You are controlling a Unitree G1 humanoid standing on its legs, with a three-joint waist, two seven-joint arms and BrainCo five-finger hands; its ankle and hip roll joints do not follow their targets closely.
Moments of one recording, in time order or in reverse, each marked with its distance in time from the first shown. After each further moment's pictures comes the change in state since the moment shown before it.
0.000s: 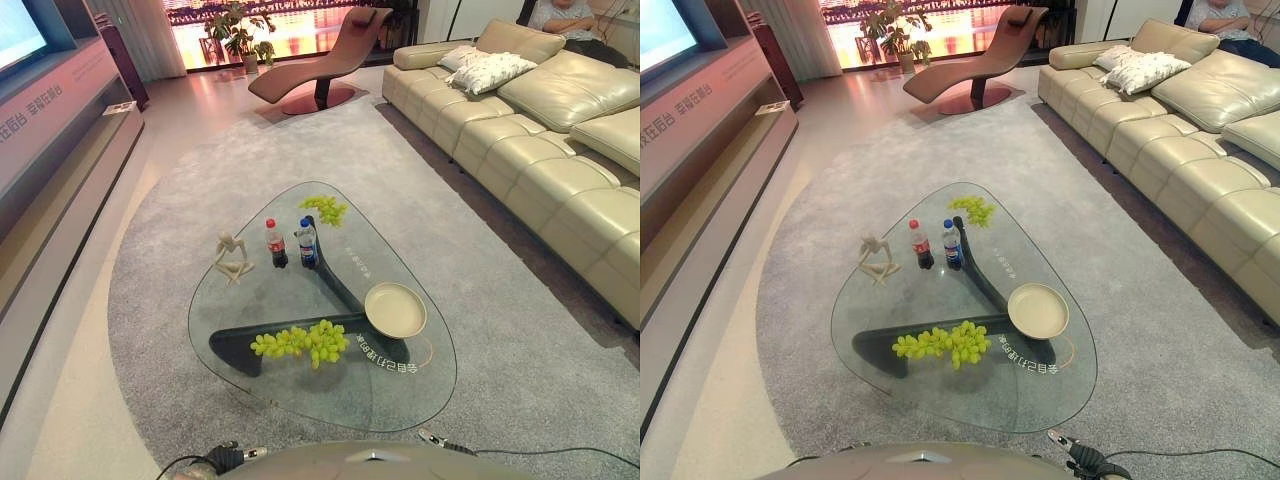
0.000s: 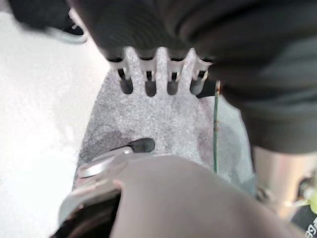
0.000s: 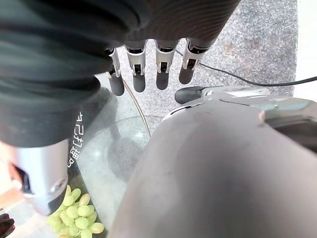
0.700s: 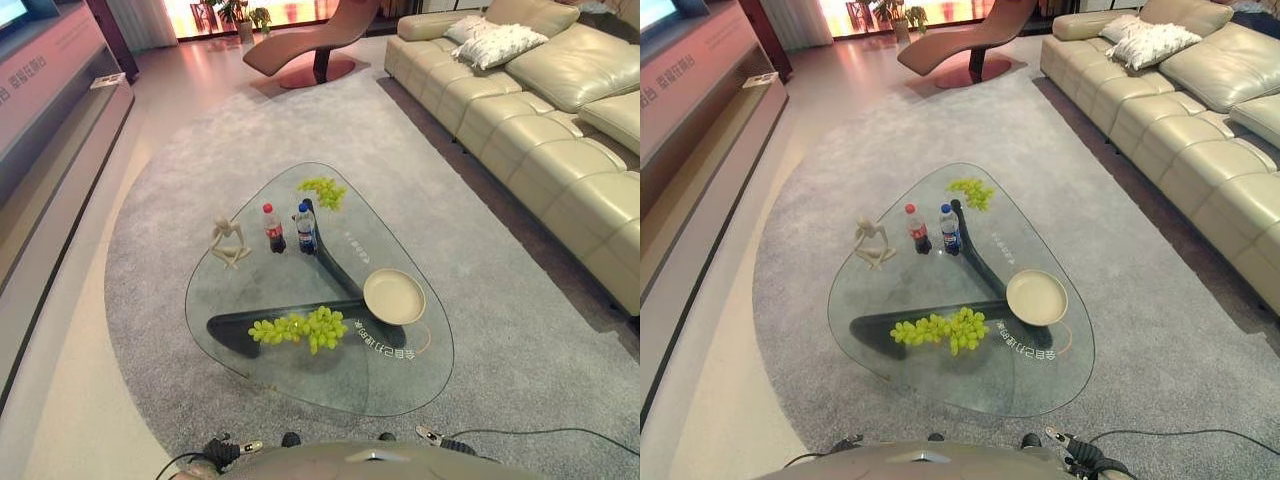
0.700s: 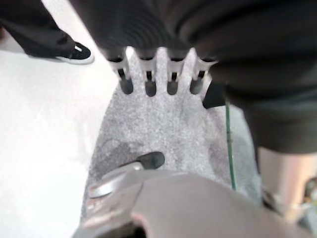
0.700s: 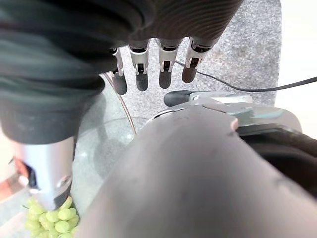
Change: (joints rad) left arm -0.018 -0.003 -0.006 -0.001 0.043 -0.042 0.130; right arm -0.026 -0.005 0.039 -0.004 0.003 0.005 -0.003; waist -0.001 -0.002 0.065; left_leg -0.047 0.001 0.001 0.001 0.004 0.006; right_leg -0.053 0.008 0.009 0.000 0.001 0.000
